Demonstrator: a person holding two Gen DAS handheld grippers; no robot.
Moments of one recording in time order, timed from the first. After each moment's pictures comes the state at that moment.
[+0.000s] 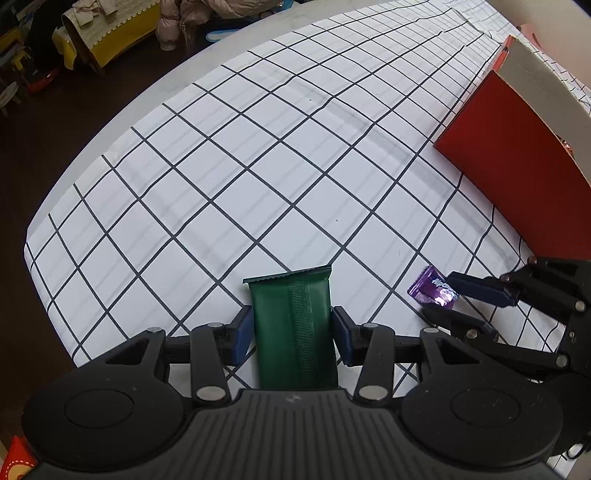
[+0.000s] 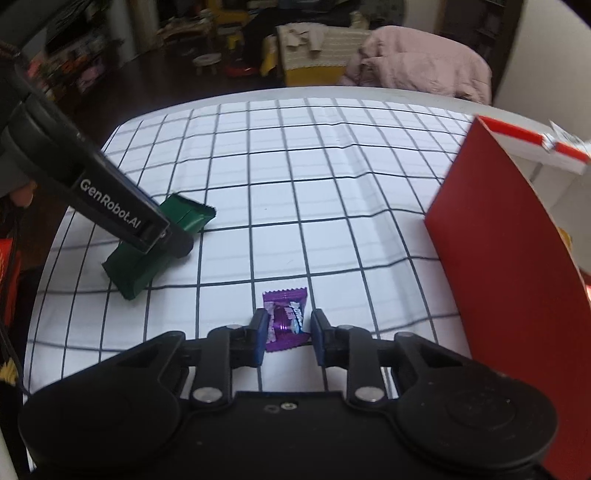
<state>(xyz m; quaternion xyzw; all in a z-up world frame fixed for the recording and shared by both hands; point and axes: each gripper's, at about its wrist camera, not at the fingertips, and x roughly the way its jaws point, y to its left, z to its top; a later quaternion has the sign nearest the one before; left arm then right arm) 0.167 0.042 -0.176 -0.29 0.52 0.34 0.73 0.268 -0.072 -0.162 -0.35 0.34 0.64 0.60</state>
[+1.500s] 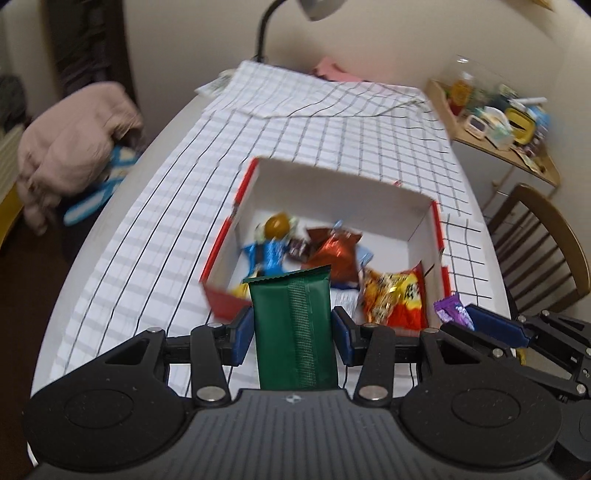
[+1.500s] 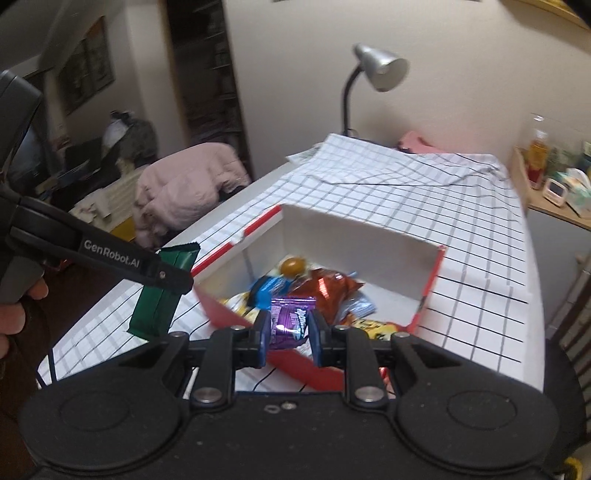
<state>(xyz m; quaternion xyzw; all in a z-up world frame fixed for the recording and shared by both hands) 0.306 -0.027 -0.003 -0.12 0.45 0.14 0.87 0.336 -0.195 -0.016 -0.08 0.33 0.39 0.86</state>
